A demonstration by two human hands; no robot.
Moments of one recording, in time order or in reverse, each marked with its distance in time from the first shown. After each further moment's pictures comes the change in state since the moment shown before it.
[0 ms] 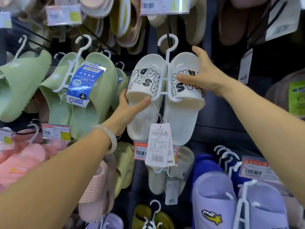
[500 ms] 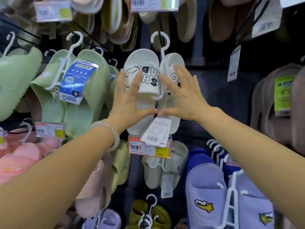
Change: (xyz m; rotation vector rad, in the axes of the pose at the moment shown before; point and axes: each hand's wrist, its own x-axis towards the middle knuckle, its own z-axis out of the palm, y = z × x) left_hand -0.017 0.016 0.023 0.861 0.201 0.500; right_hand -0.053 0.007 0.052 -0.639 0.029 -0.282
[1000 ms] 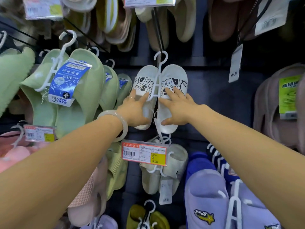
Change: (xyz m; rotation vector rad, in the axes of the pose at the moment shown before) left_hand 0.032 -0.007 0.031 0.327 -0.576 -0.186; right_hand 0.020 0.014 0.028 -0.247 -0.503 0.104
